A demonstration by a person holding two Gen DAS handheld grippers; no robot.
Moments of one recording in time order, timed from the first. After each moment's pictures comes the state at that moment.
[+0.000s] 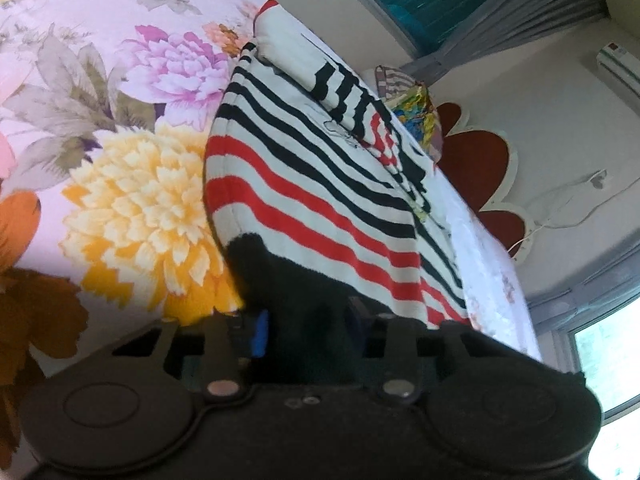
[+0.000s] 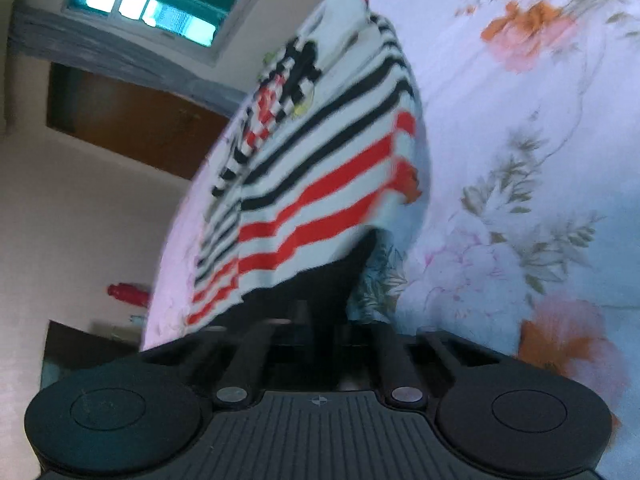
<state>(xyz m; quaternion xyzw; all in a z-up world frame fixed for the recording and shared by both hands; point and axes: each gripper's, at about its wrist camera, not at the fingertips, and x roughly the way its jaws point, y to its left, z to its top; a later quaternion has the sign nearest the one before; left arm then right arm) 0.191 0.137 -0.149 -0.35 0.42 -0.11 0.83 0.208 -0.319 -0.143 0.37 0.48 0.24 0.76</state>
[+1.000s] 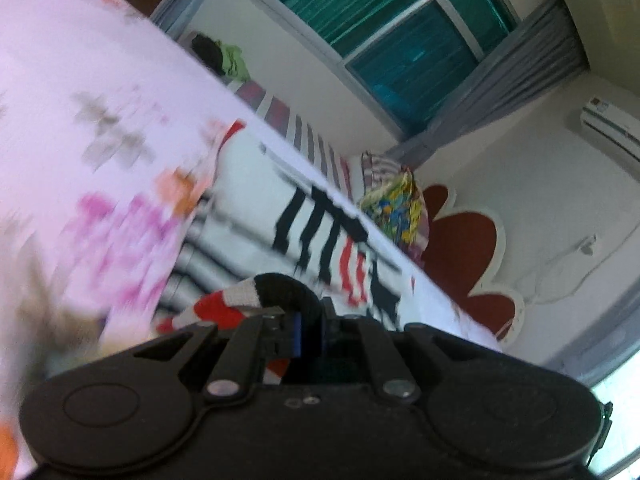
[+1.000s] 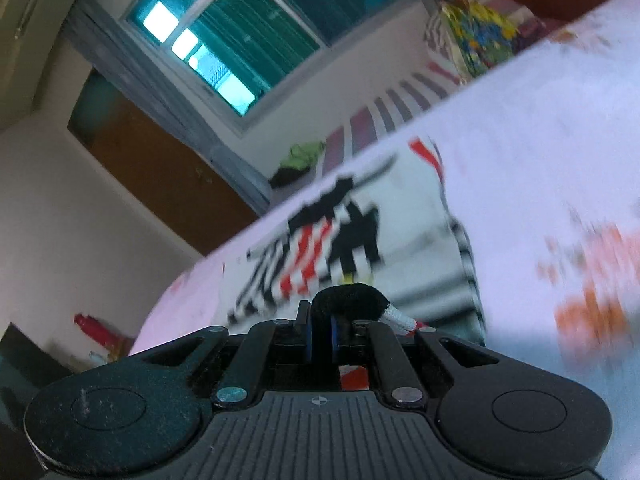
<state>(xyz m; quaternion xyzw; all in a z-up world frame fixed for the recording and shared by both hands) 0.265 0.158 -0.080 -0.37 0.29 -0.08 0.88 0.305 -0.323 -0.033 0.32 0.33 0.22 0.86</state>
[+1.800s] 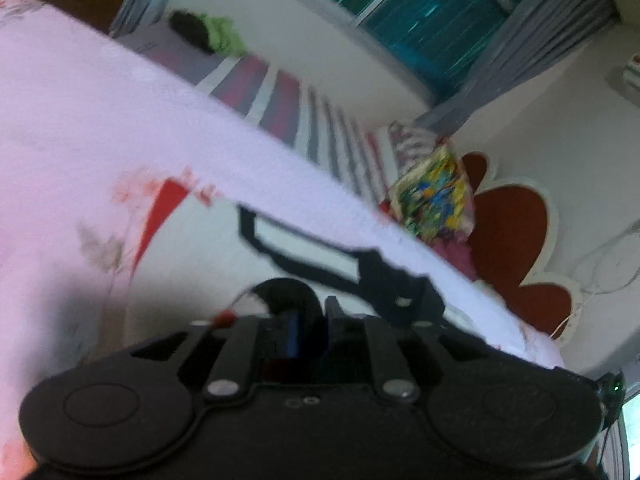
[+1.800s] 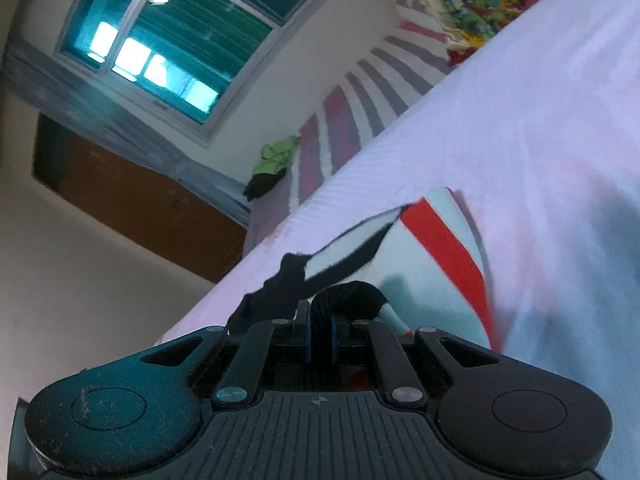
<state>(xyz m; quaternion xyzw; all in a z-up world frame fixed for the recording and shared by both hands) 0.528 0.163 -0.129 -0.31 0.34 -0.08 0.88 0.562 -0.322 -0.115 0.37 0.35 0.22 0.83</state>
